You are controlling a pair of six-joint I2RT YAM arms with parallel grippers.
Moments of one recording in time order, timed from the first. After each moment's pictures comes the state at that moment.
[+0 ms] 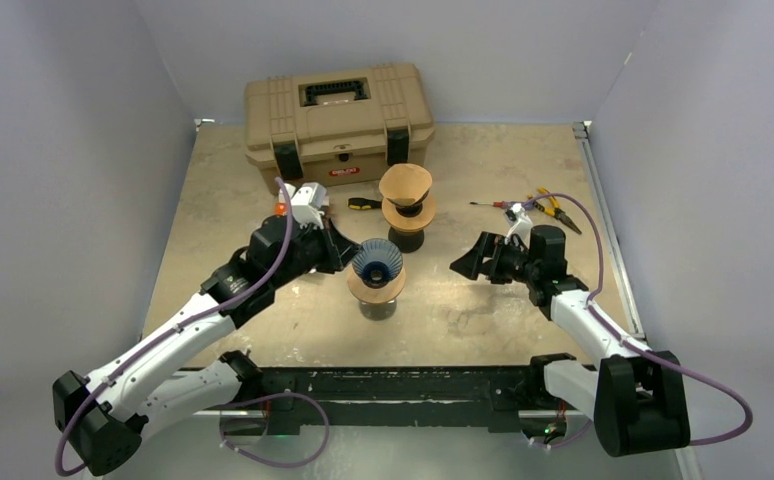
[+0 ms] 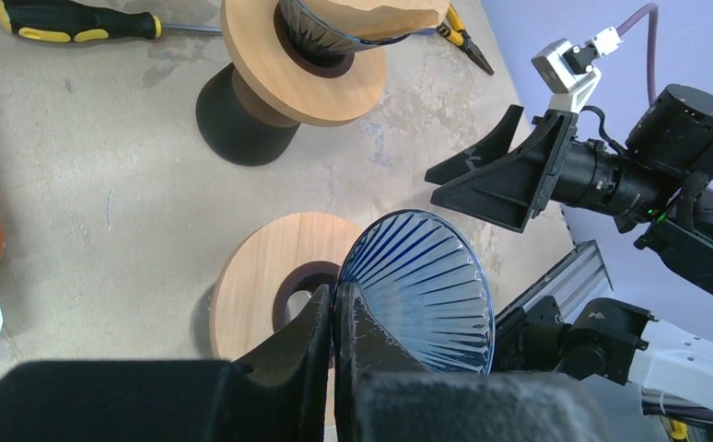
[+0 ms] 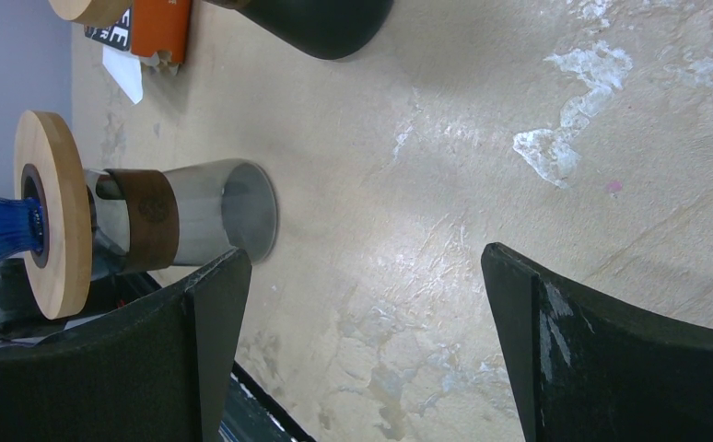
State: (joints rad) left arm -0.70 0.90 0.80 -0.25 0.03 -0.65; right arm 0.10 1.07 0.42 0.04 -0.58 0.45
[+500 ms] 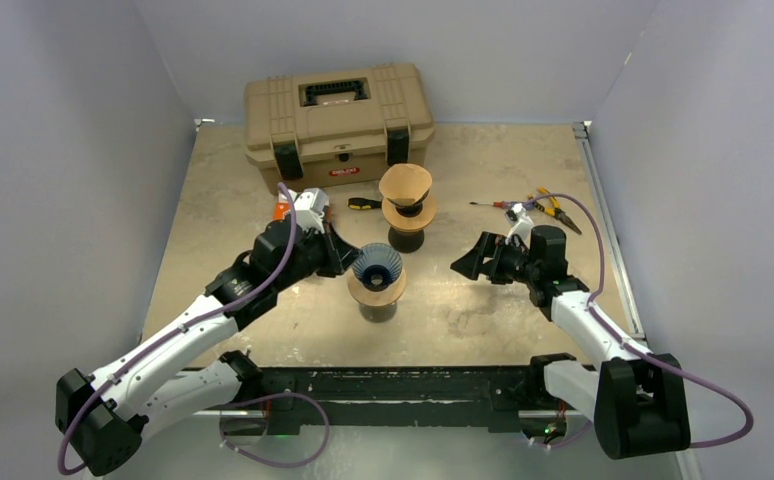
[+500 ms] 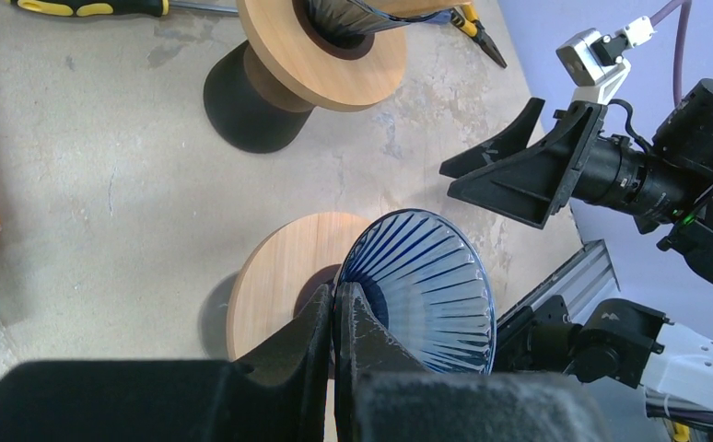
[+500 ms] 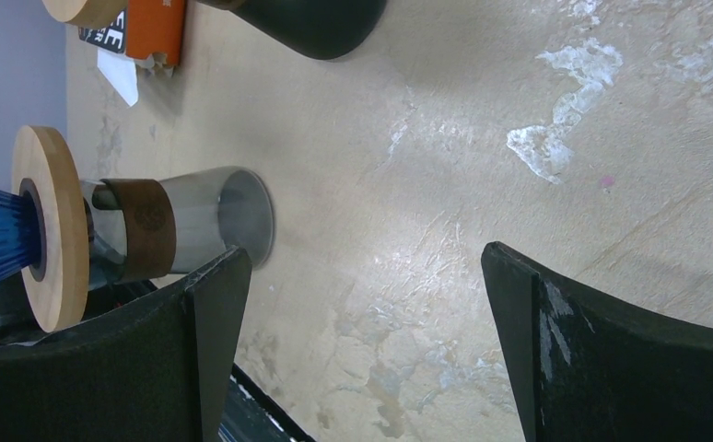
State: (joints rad) left arm -0.70 0.90 0.74 -0.21 0.03 -0.67; right arm 0.10 1.06 0.42 0.03 -0.57 0.45
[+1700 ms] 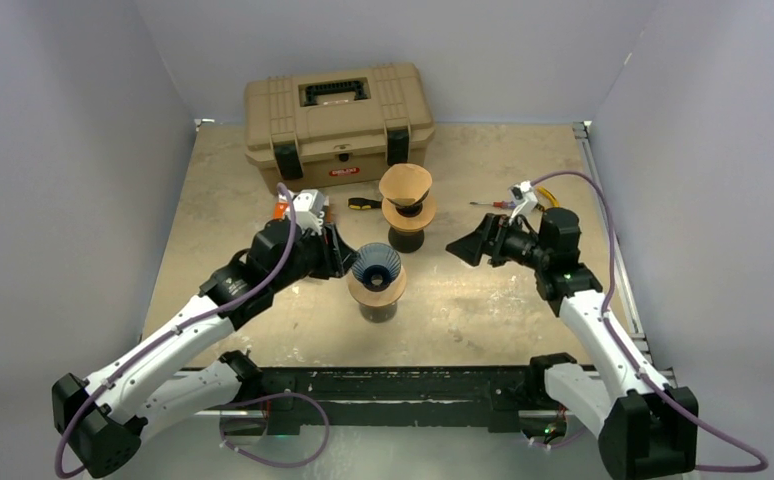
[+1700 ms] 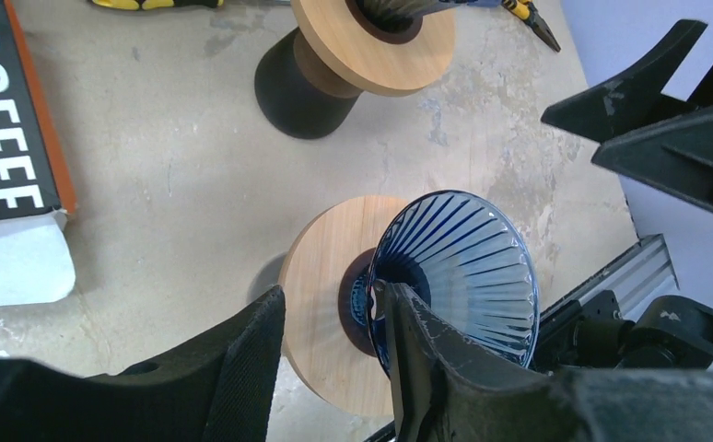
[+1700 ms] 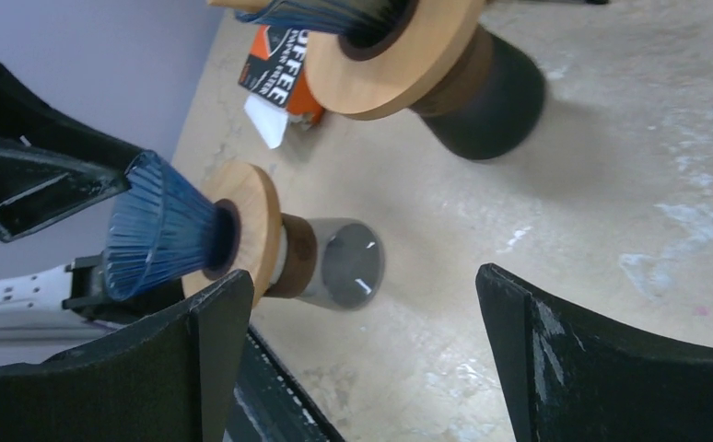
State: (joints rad) left arm -0.70 0.89 0.77 -0.33 -0.02 -0.60; right arm 0.13 0.94 0.58 -0.04 -0.68 0.48
